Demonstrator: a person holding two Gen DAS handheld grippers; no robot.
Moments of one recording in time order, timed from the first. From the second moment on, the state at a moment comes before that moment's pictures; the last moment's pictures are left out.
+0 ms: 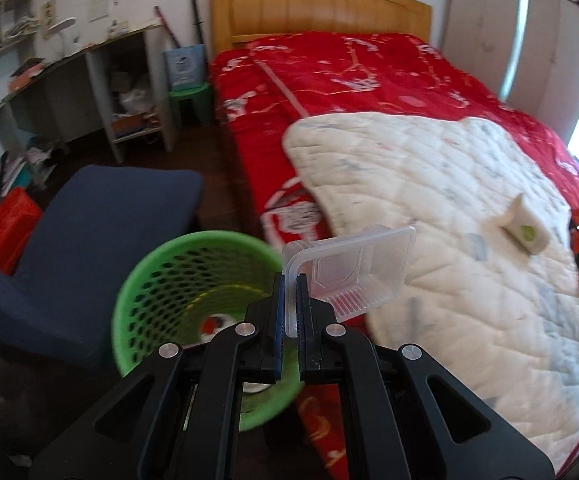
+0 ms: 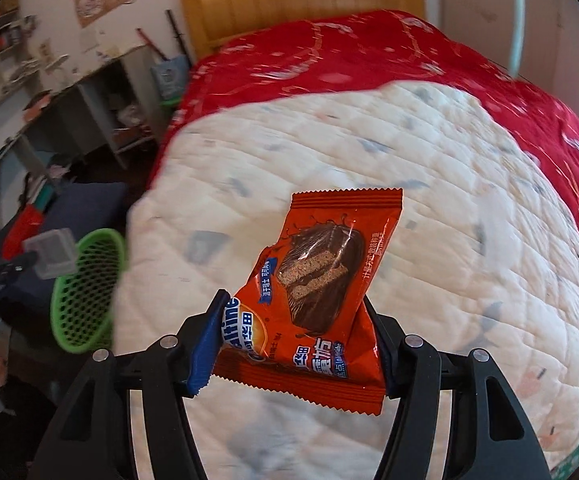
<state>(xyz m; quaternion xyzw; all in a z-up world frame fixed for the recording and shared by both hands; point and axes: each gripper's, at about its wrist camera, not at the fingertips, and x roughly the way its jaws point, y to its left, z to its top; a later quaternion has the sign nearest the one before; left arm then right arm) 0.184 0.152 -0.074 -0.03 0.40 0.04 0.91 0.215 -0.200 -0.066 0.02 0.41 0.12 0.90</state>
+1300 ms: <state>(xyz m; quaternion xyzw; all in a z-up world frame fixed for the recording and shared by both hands) 0.185 0.240 -0.113 -0.06 0.44 0.12 0.89 0.217 -0.030 -0.055 -0.01 0.40 0.26 0.88</state>
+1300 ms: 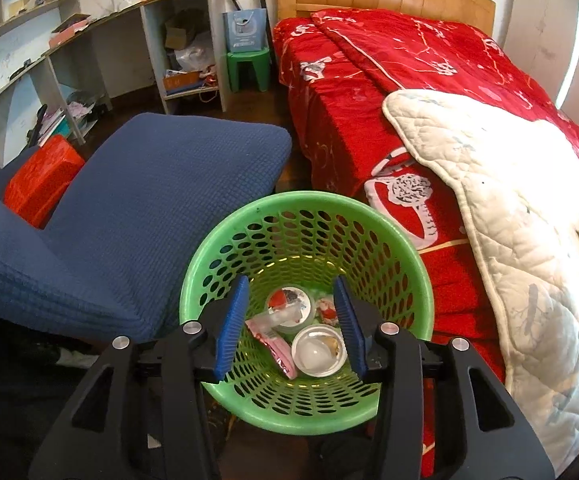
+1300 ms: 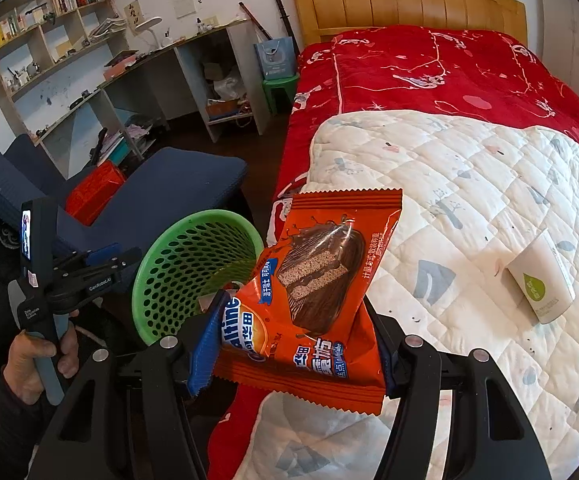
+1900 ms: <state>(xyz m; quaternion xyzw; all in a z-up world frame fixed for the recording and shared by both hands) 0.213 0.242 -0.105 -0.01 0.45 0.08 0.89 0.218 -0.026 -0.052 -0.02 0.40 0.25 0.88</state>
